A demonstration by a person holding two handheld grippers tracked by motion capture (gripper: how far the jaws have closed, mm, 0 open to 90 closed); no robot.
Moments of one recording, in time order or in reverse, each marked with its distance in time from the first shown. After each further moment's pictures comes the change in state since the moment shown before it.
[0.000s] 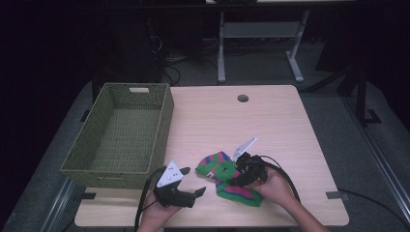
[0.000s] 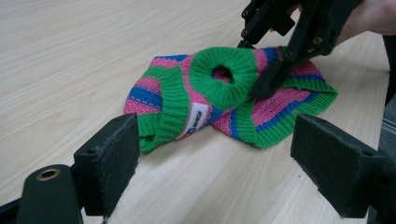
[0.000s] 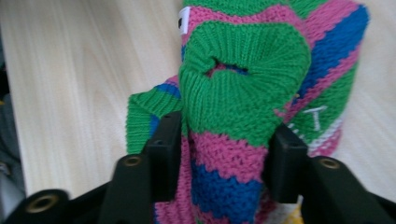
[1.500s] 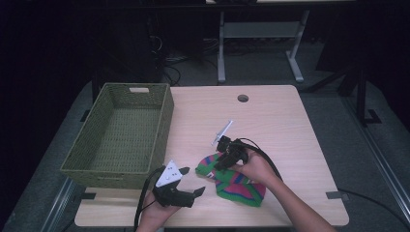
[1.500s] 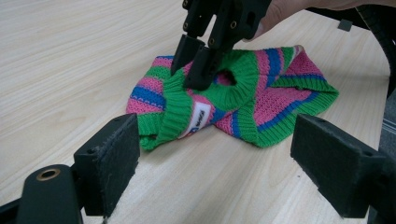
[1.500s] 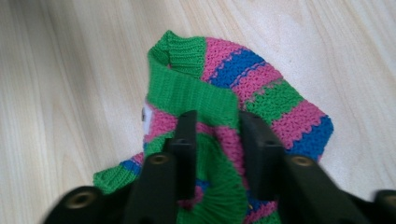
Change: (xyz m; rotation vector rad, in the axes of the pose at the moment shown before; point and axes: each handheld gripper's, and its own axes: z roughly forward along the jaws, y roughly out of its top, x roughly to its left) left arm 0.001 0.000 -0.002 0.000 0.001 -0.004; right arm -0.020 0.067 0.019 0.097 0.006 -0.058
